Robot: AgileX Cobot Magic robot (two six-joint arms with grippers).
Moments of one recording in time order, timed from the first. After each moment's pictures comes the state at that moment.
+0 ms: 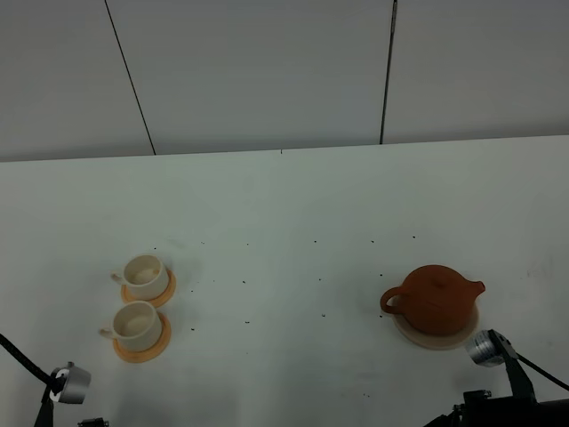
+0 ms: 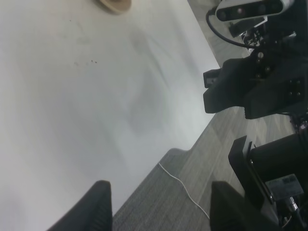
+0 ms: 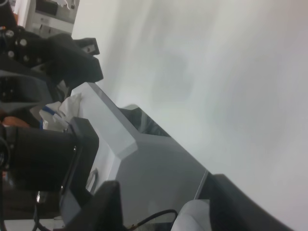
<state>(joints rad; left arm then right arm) 0.18 1.71 -0.11 -1.57 1.11 2.08 0.29 1.66 -0.31 1.82 1.01 -1.75</state>
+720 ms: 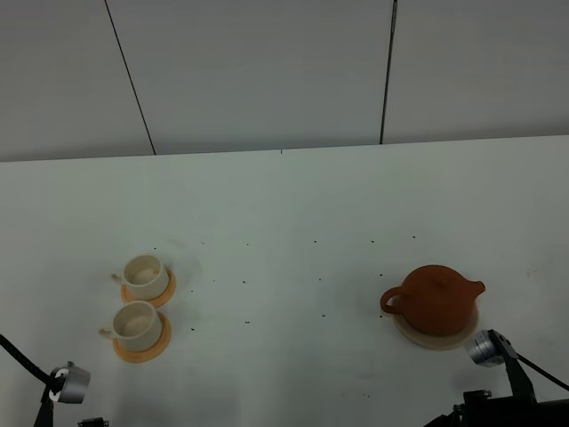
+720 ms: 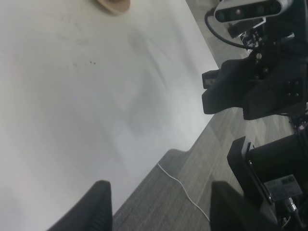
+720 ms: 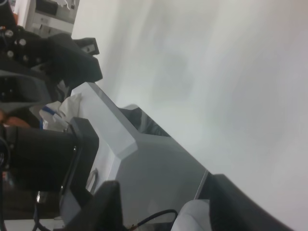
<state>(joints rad) 0.18 1.71 -0.11 -1.57 1.11 2.08 0.29 1.66 -0.31 1.82 1.01 -1.75</state>
